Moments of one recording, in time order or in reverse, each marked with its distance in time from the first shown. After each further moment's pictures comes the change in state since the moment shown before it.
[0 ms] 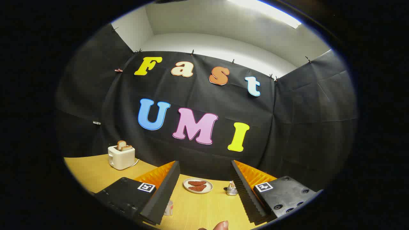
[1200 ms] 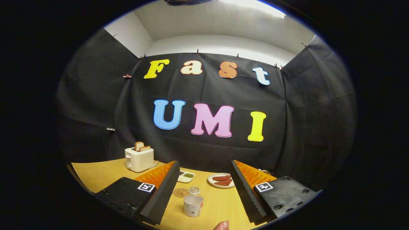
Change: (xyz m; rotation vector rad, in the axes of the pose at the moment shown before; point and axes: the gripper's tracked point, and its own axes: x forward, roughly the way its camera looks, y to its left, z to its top) arm -0.001 0.090 -0.090 0.151 -0.012 0.110
